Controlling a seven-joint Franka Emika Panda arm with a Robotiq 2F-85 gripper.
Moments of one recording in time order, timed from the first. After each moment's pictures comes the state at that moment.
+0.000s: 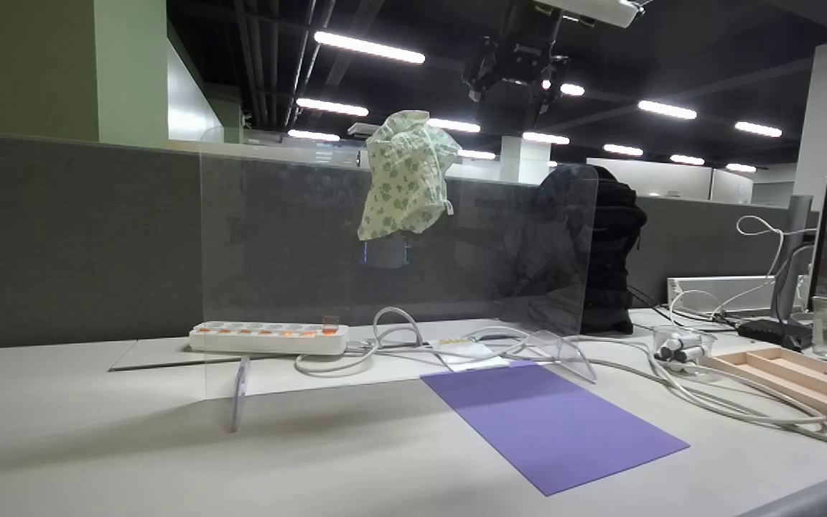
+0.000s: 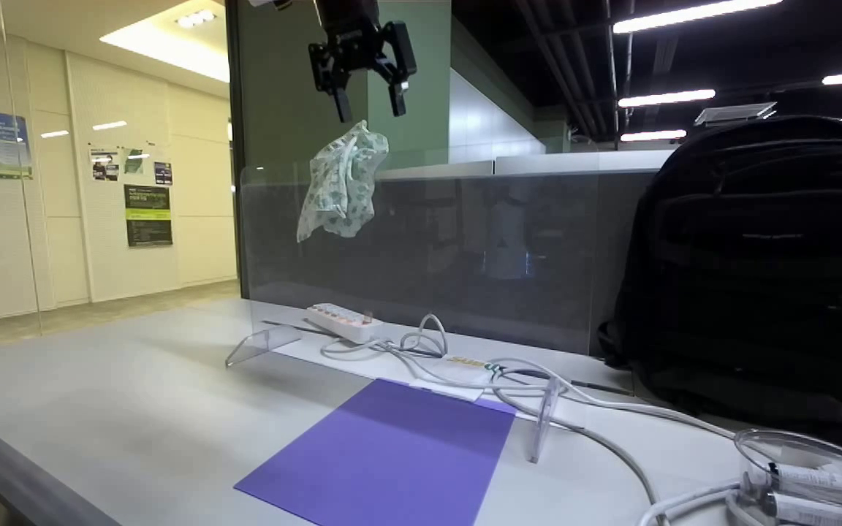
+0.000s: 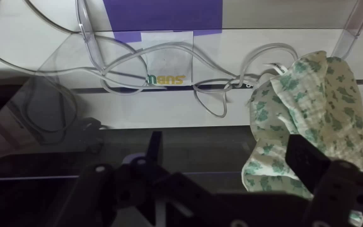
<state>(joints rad) -0.05 -0.31 0.01 -2.29 0.02 2.41 0.00</state>
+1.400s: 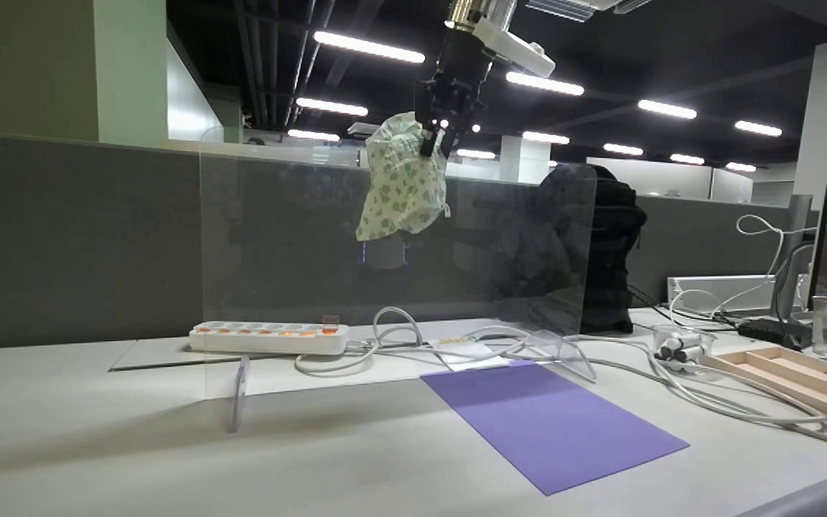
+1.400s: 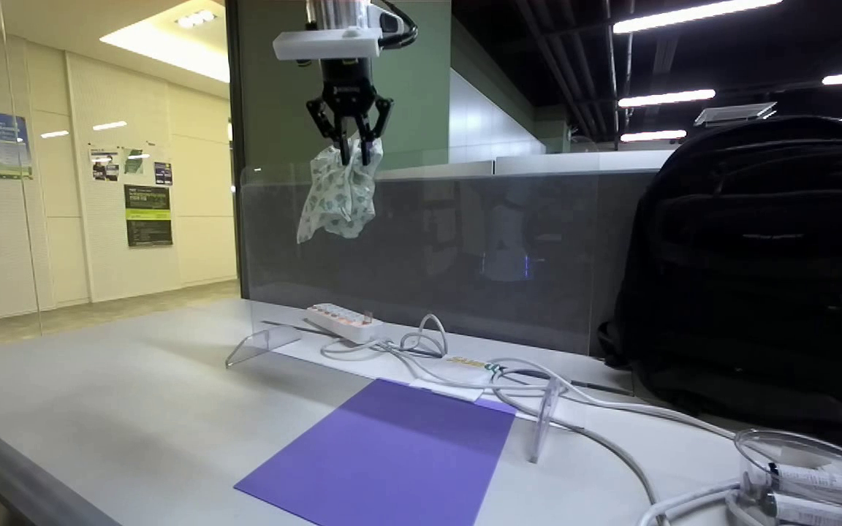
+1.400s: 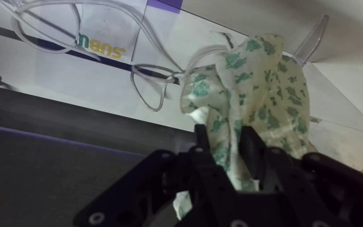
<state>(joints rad) 0.05 -0.06 0.01 -2.10 0.18 2.42 -0.36</state>
